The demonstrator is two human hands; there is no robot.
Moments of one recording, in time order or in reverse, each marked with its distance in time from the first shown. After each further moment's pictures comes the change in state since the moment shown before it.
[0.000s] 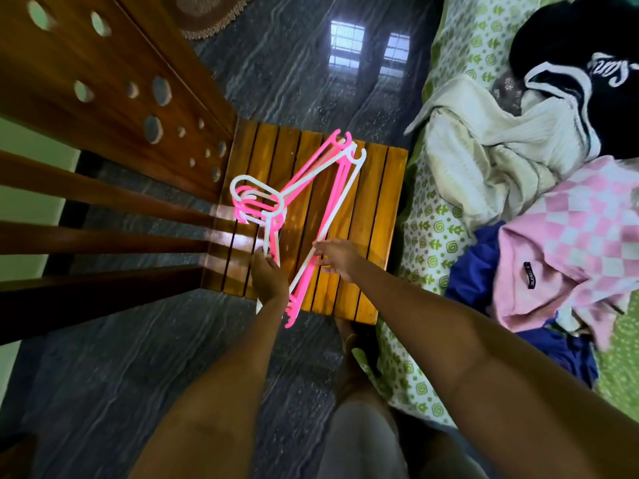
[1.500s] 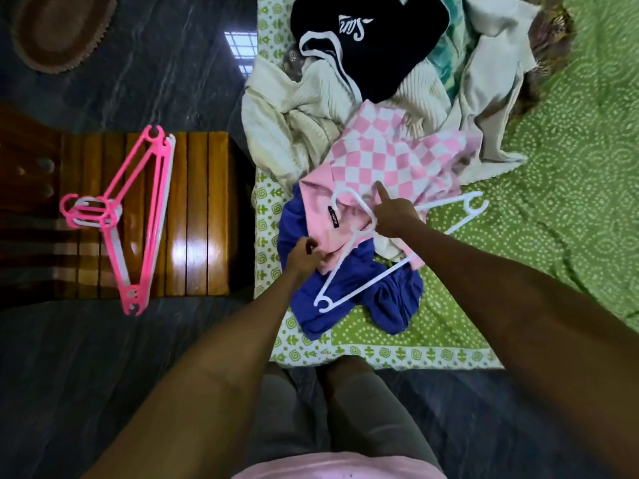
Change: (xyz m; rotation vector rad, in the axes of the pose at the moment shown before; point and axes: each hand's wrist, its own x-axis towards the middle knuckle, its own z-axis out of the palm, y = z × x) left_hand -0.293 0.129 0.197 0.085 -0.828 0.057; right_hand -0.118 0.072 -0.441 -1.616 0.412 -0.262
